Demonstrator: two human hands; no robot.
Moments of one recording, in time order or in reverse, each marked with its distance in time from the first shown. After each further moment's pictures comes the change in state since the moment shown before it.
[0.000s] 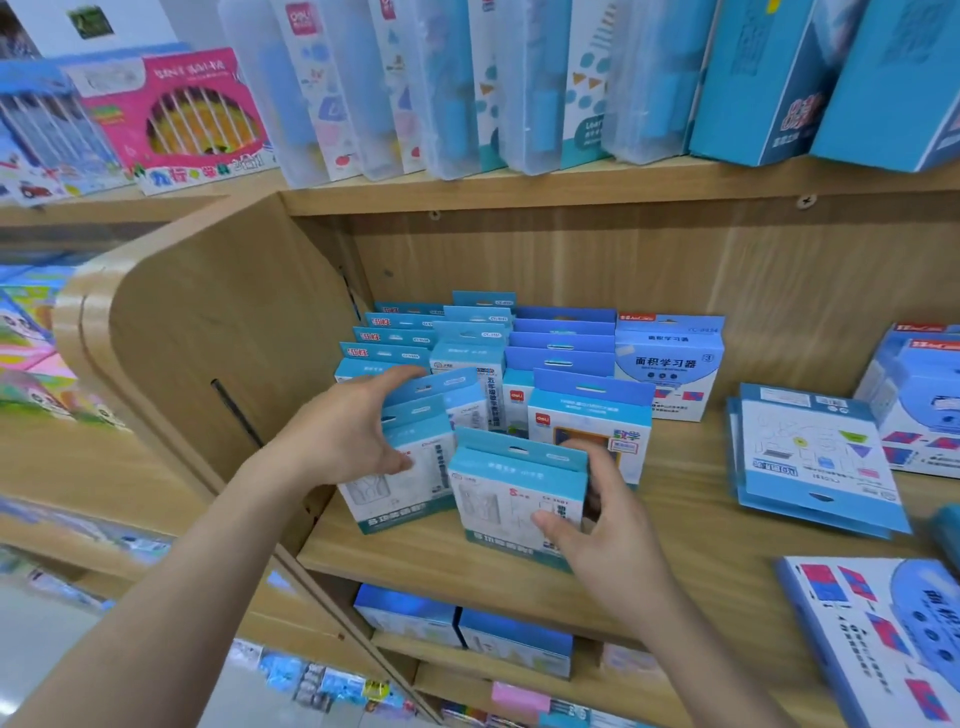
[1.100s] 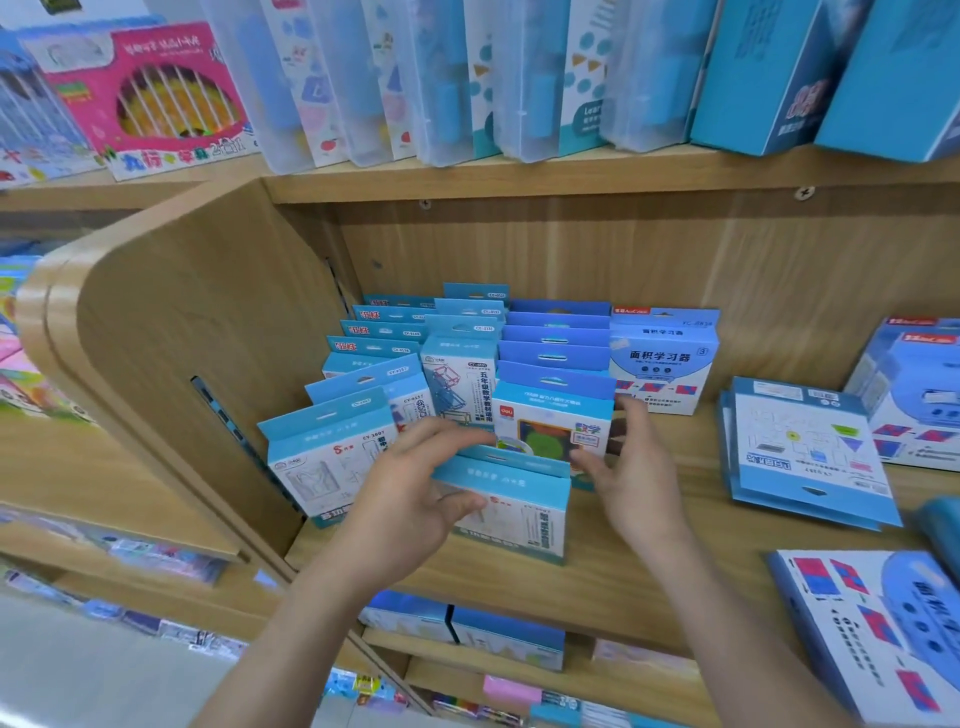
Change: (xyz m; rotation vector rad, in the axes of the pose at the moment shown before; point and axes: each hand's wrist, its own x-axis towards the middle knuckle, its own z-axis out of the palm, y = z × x) left_hand -0.045 0.055 0.053 -0.524 0.286 0.276; right_hand 0.054 0.027 -0.022 -0.293 0.266 0.027
